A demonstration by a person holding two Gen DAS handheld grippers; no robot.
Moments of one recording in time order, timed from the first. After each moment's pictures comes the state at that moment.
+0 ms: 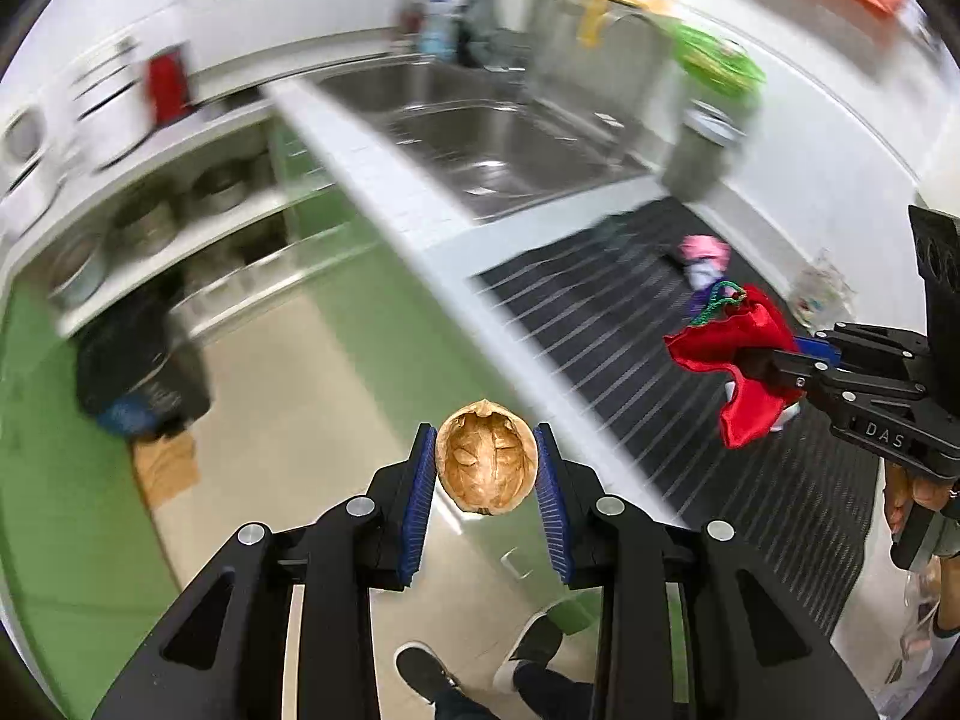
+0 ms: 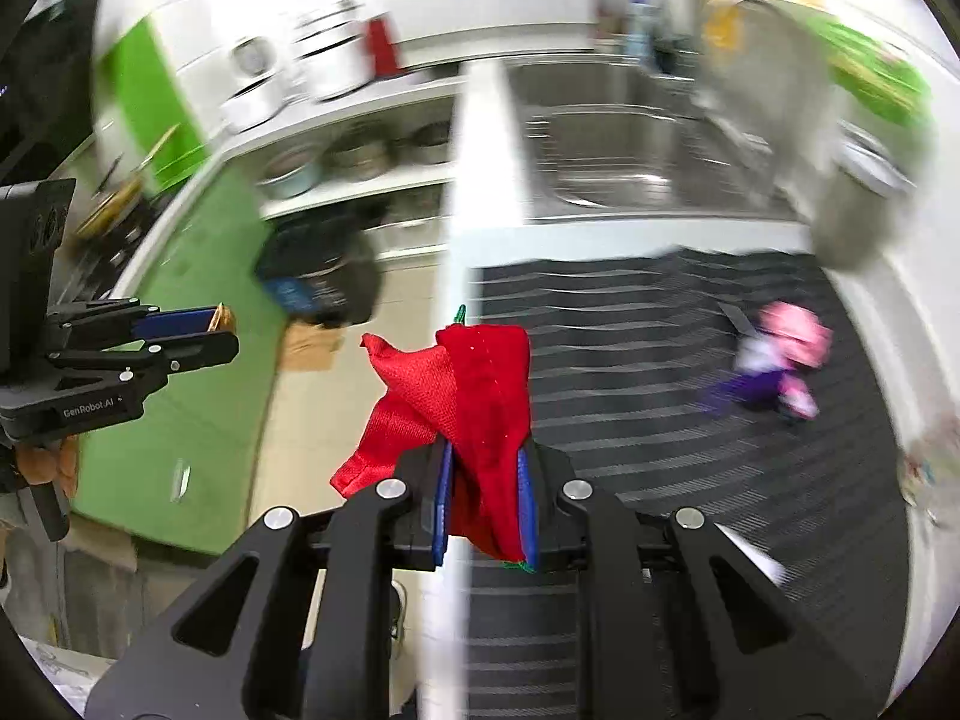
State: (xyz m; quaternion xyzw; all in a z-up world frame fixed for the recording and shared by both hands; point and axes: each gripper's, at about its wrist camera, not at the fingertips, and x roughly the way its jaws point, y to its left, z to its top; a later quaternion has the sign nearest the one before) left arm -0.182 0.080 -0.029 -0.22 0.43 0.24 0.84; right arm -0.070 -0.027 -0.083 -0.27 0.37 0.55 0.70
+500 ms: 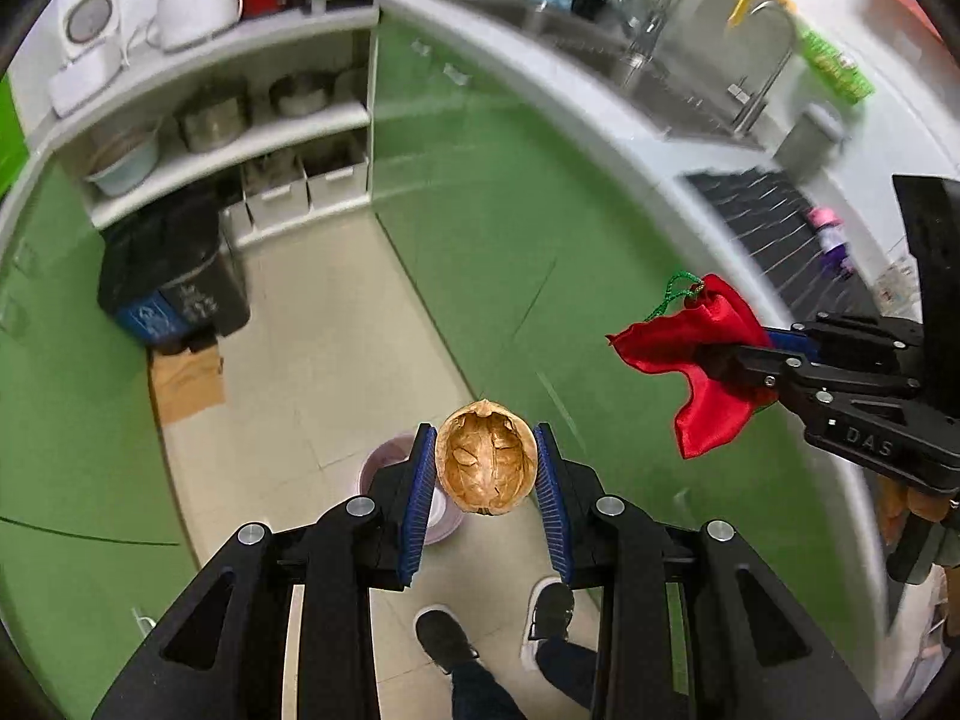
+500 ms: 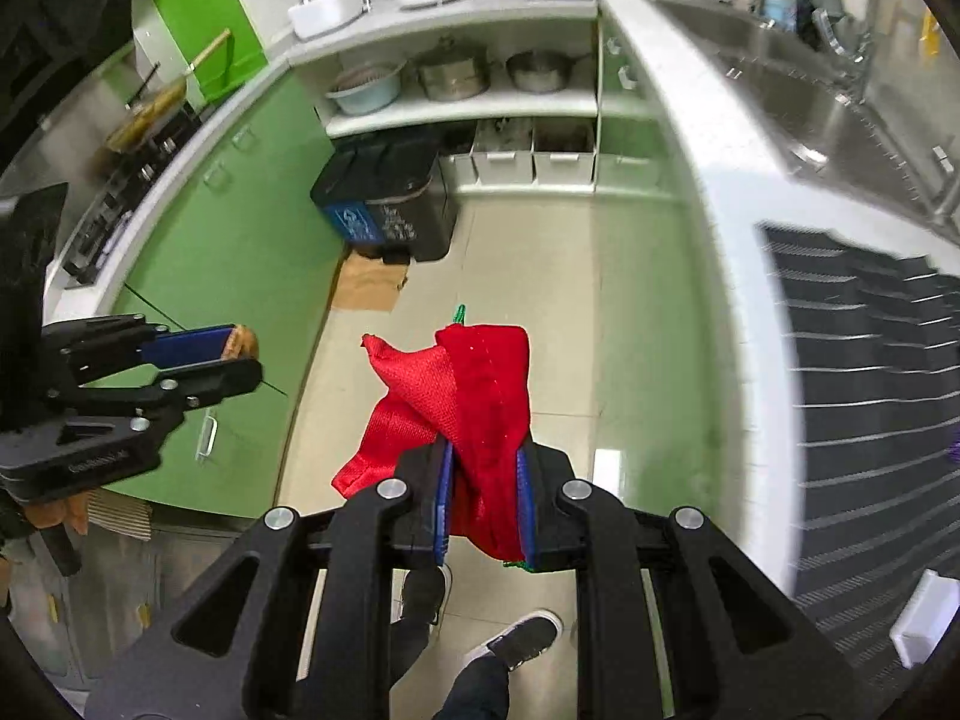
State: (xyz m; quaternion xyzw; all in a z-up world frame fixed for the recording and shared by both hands) left arm -0.281 0.166 -0.160 -0.27 0.45 0.27 0.81; right arm -0.172 0.103 -0.227 -0.32 0.41 0.56 0.64
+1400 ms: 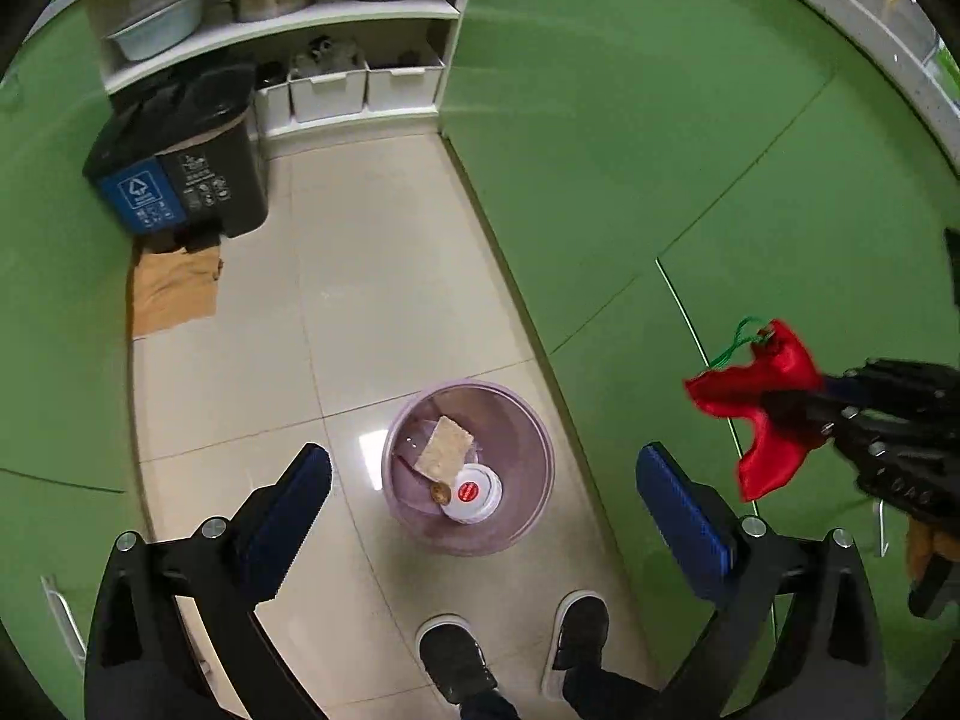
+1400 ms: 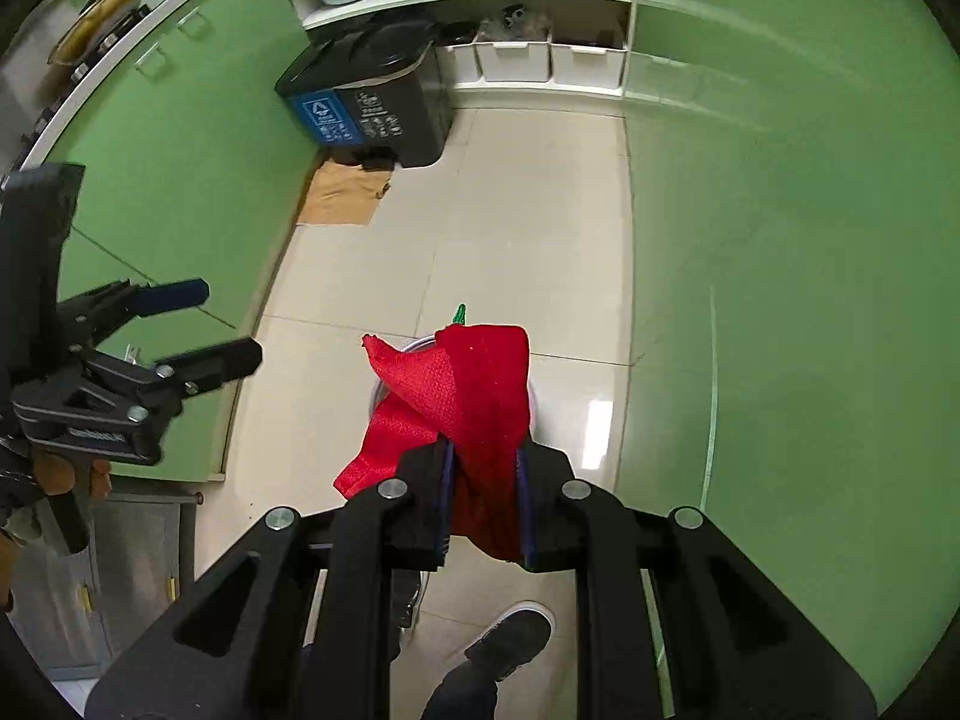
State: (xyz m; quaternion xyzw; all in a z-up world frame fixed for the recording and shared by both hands) left arm -0.328 0.225 -0.388 -0.34 0.45 0.31 0.77; right arm -0.168 0.157 -0.455 -0.38 0.44 0.55 0.60
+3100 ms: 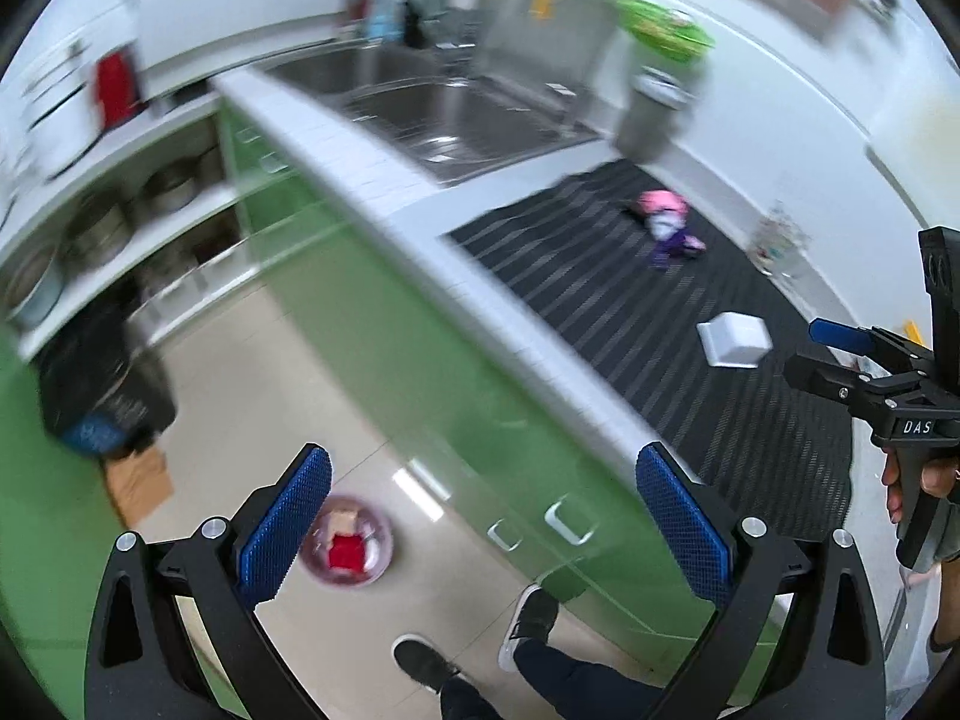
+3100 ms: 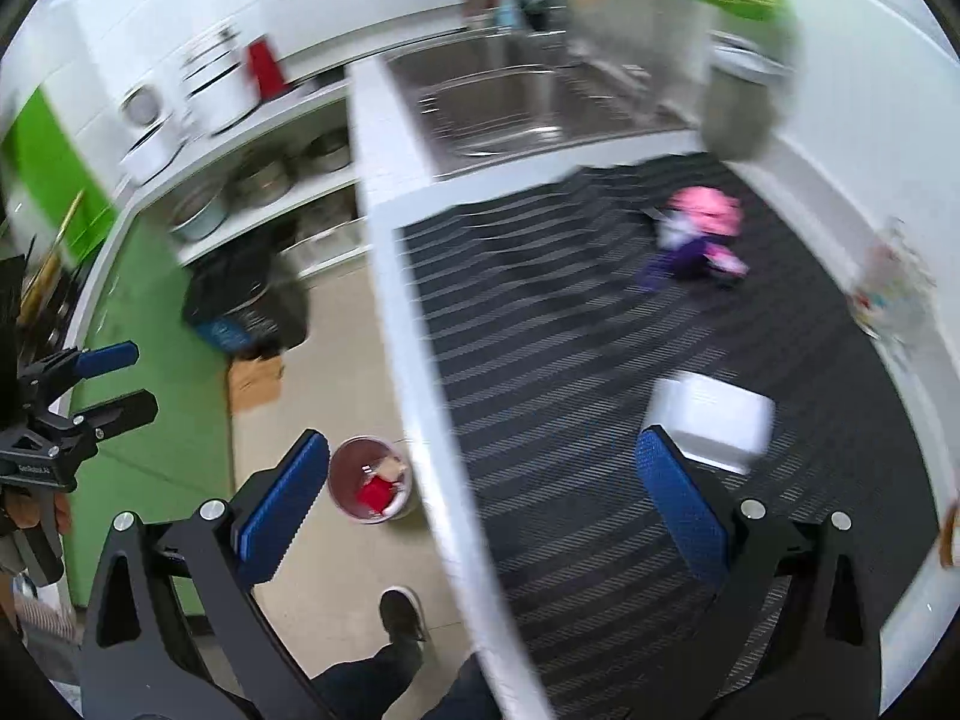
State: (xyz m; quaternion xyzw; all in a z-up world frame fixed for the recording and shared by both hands) left arm -0.175 0.075 -0.050 -0.20 0.44 0.14 0.86; right arm -0.048 -0.118 -0.085 -0.19 0.41 0.39 0.80
